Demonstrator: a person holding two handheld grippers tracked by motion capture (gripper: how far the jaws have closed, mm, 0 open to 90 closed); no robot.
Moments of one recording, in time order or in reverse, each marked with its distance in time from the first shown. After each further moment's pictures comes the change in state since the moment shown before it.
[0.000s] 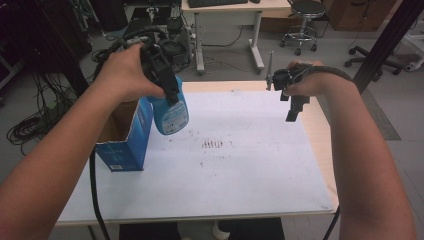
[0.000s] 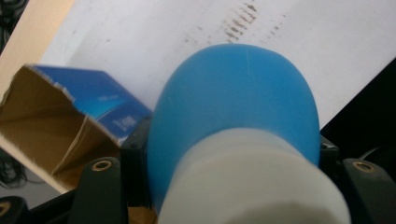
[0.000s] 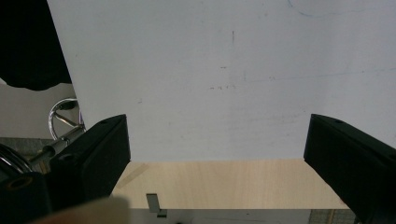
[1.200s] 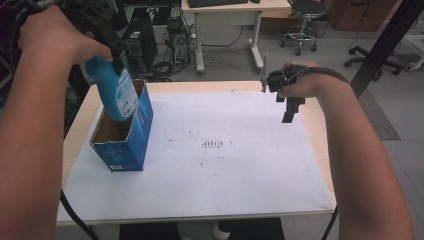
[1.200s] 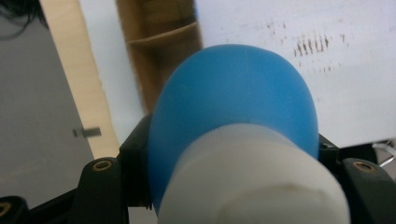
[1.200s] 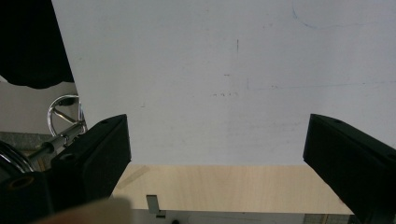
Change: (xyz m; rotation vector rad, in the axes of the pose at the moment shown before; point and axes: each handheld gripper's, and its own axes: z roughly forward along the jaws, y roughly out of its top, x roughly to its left) left arm 0.093 -0.058 -0.061 0.066 0.005 -0.682; right arm 0.005 0.014 0.000 0.015 -0.002 -0.031
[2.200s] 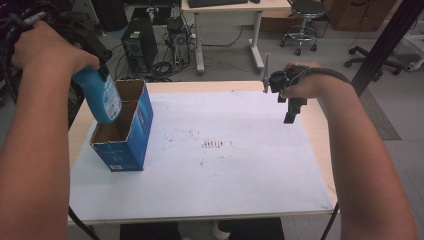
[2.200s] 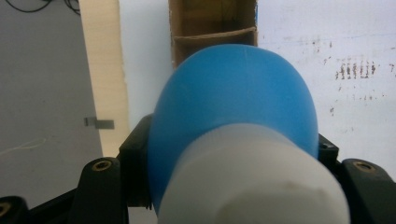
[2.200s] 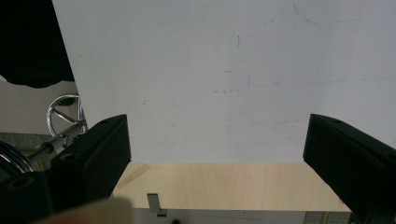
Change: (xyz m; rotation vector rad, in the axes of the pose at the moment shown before) left arm 0.039 0.002 0.039 -0.013 0.043 -0.109; right arm 0.003 -0.005 0.000 -0.001 -0.004 0.003
